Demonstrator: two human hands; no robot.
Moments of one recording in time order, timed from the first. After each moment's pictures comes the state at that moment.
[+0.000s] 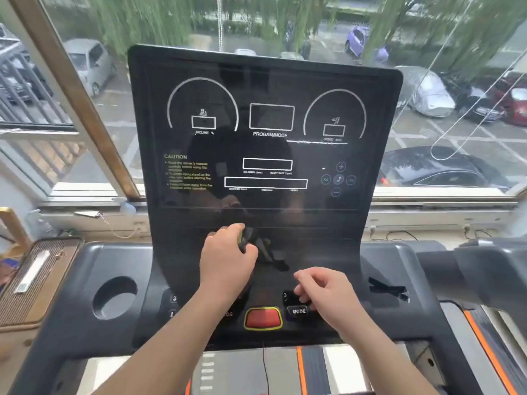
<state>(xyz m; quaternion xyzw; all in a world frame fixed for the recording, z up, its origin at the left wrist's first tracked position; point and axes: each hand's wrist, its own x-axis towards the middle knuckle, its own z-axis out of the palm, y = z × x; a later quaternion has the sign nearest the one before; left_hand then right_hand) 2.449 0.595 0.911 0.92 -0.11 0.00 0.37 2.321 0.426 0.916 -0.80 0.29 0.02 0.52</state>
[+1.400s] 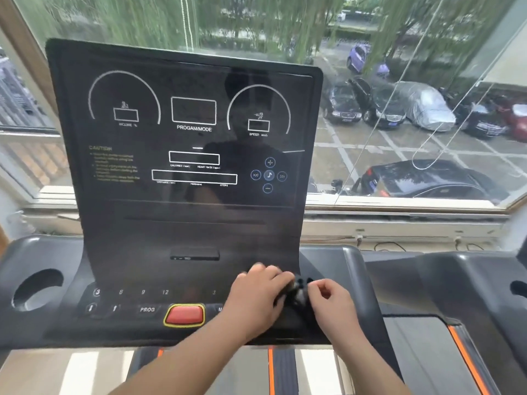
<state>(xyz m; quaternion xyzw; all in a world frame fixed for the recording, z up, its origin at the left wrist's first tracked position) 2.339 0.436 0.854 0.90 -0.40 -0.04 0.18 2.250 0.279 0.867 -0.78 0.37 -0.04 0.49</state>
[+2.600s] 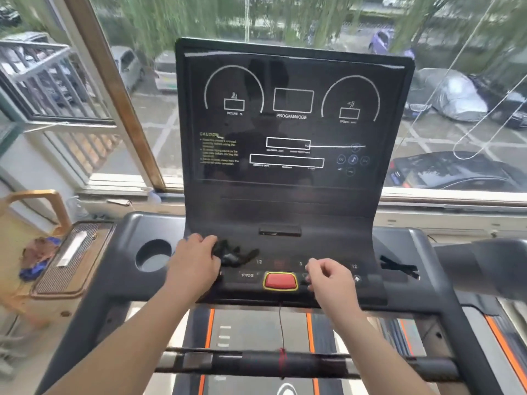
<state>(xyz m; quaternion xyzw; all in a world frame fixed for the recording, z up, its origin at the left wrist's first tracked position) 2.414 0.705 0.877 0.98 -0.12 -0.05 0.12 2.283 0.460 0.880 -0.77 0.33 -0.06 0.55</state>
